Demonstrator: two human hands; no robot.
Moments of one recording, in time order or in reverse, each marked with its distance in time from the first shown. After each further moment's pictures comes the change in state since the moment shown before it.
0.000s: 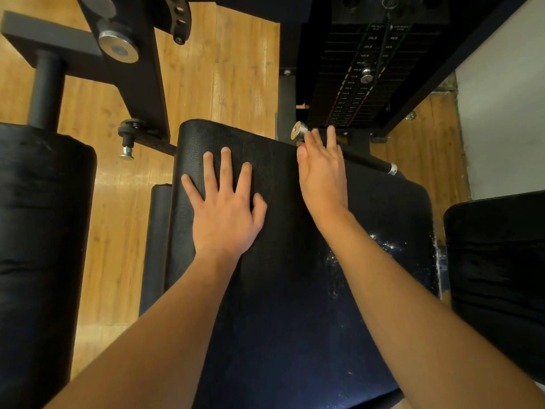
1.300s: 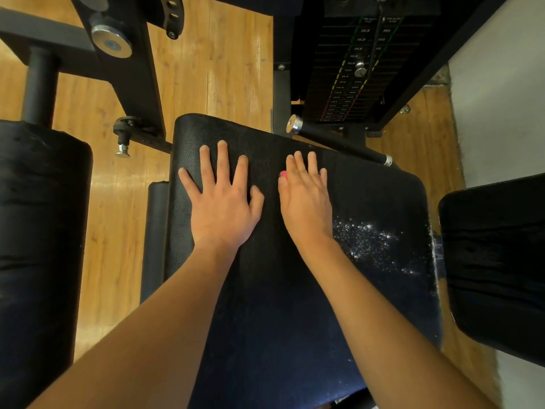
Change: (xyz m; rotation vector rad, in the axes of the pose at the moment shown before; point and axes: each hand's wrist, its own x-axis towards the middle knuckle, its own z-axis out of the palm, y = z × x) left_hand 0.001 -0.001 0.001 -0.008 0.010 0.007; right_hand -0.059 -0.015 0.016 -0.124 -0.113 0.017
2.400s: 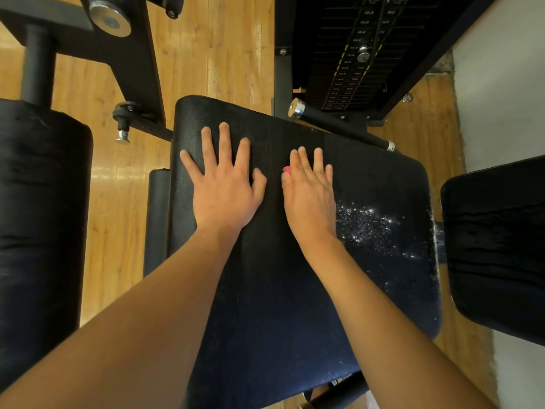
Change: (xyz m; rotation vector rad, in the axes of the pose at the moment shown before) left_hand 0.001 -0.001 -0.001 -0.011 -0.008 0.002; right_hand -0.027 0.000 0.002 0.019 0.012 0.025
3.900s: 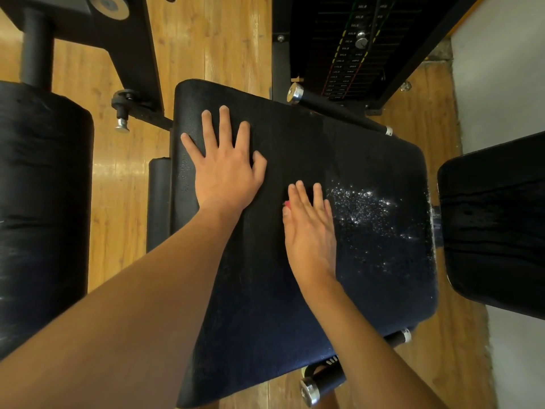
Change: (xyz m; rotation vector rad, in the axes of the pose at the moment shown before) left_hand -0.002 0.003 -0.004 -0.015 -0.005 -0.001; right_hand -0.094 0.002 0.011 0.105 -0.001 0.050
